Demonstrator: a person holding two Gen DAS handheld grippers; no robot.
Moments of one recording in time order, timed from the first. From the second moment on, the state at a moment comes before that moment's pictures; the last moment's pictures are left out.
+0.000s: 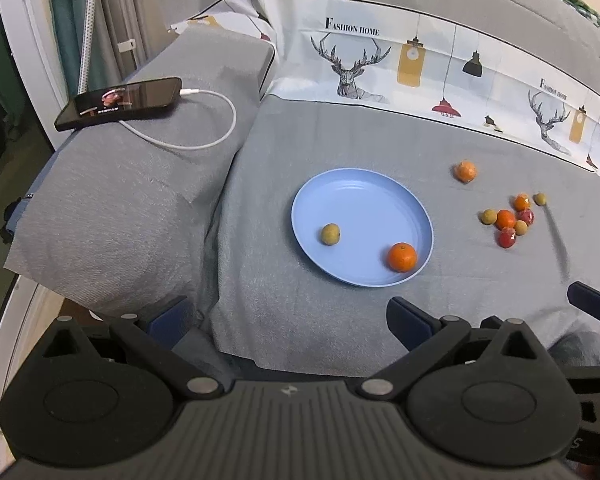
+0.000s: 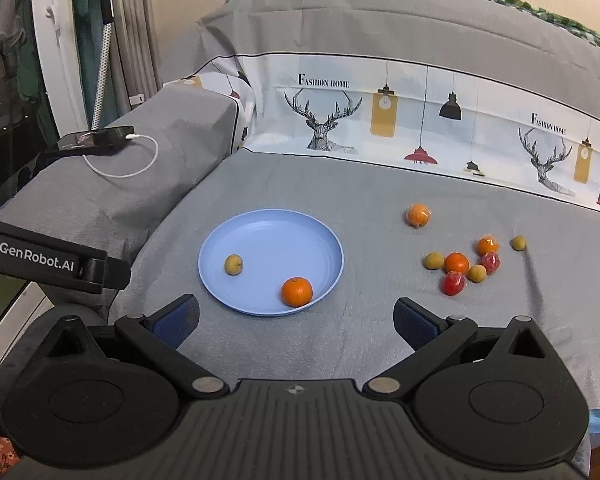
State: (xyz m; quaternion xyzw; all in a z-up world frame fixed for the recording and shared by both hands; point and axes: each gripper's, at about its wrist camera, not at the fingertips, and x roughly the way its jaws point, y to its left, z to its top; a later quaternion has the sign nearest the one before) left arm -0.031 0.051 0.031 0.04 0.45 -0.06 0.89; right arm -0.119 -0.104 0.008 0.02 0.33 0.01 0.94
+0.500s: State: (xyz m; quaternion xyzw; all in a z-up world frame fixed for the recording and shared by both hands) left arm -0.032 0.048 0.028 0.05 0.45 -0.06 0.89; right arm -0.121 -0.106 0.004 0.03 0.34 0.01 0.94
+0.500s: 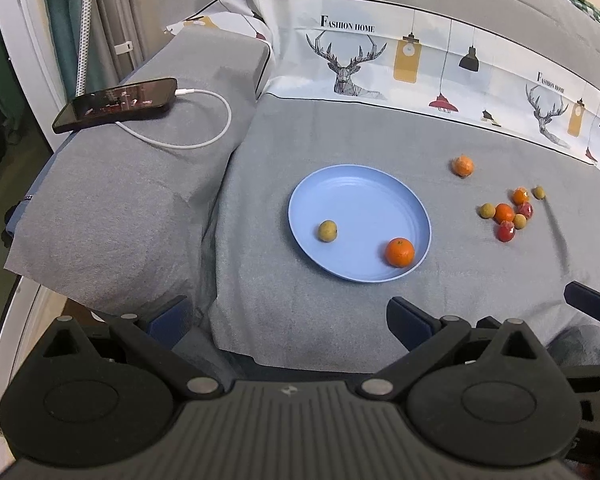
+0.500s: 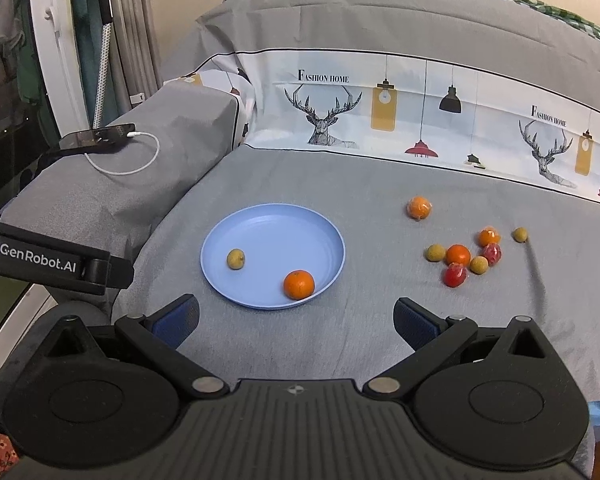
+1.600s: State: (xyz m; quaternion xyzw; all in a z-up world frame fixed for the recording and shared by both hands) left arm 0.114 -0.181 -0.075 0.16 0.51 -0.20 0.82; right arm -0.042 -0.359 -0.079 0.15 0.32 -0.23 0.91
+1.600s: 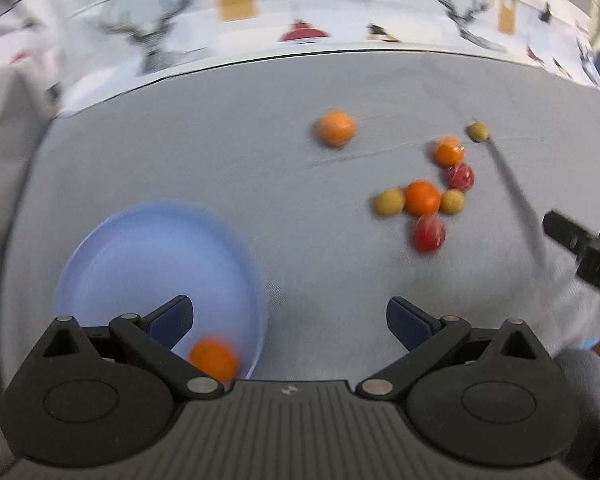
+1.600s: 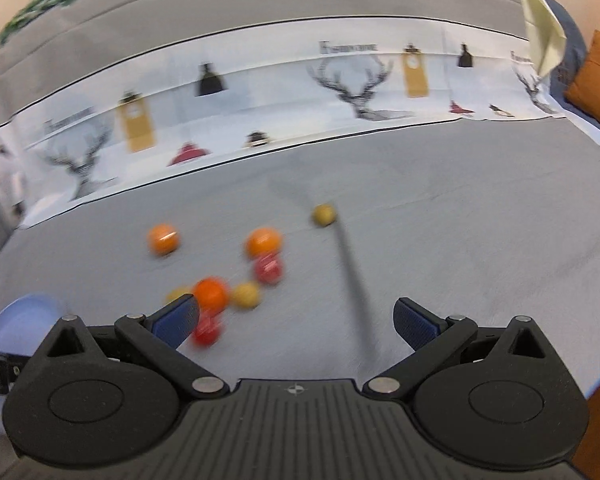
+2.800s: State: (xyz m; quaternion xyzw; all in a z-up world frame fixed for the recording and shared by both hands) left arm 0.159 -0.252 -0.129 0.19 0.48 -0.29 0.80; right arm 0.055 -0.465 -0.150 0.09 0.26 -0.22 0.94
